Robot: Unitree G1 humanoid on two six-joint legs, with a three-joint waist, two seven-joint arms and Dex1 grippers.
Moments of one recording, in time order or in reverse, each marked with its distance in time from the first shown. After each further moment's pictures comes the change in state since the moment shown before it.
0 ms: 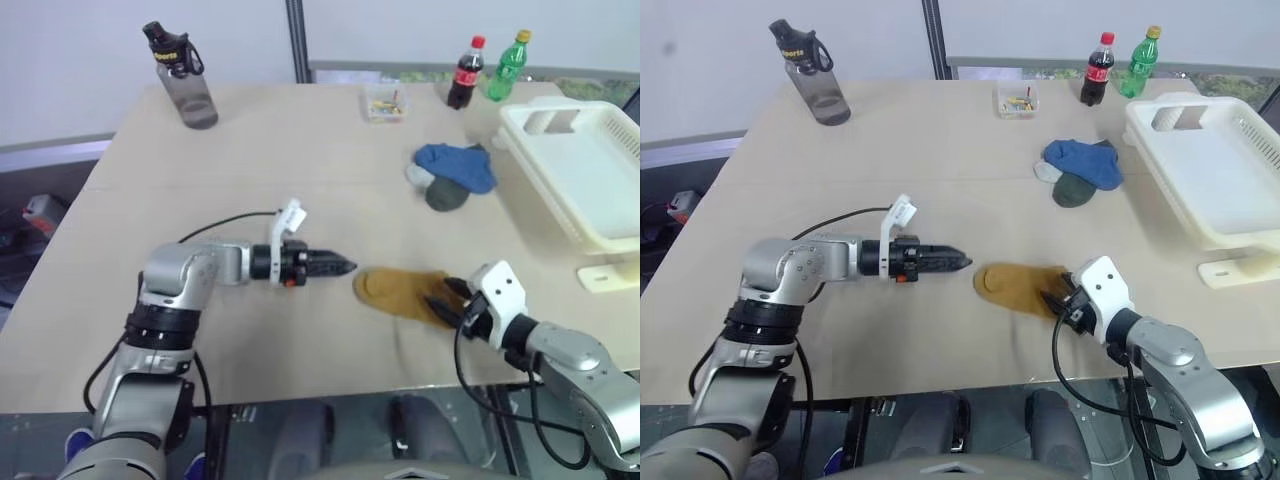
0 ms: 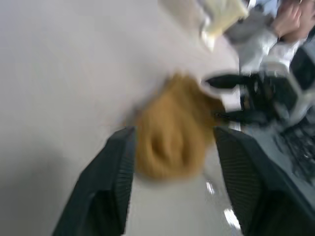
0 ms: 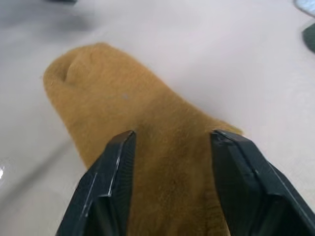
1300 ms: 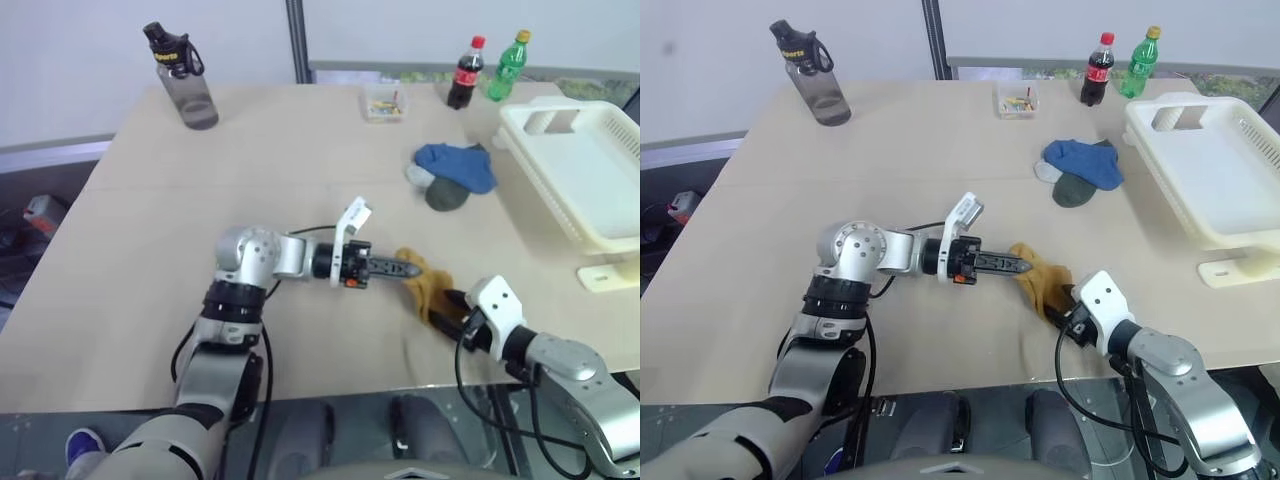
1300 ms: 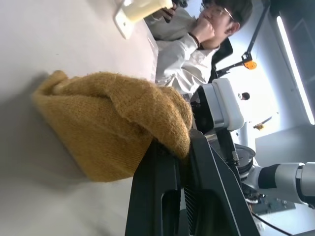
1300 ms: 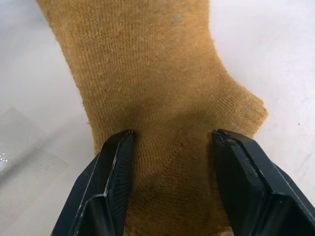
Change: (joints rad) left arm -0.204 -0.372 0.042 0.179 -0.128 0.238 0.097; right arm 0.060 0.008 0.027 0.059 -0.074 -0.106 0.032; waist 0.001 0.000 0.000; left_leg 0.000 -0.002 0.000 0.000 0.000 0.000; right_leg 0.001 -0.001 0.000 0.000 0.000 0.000
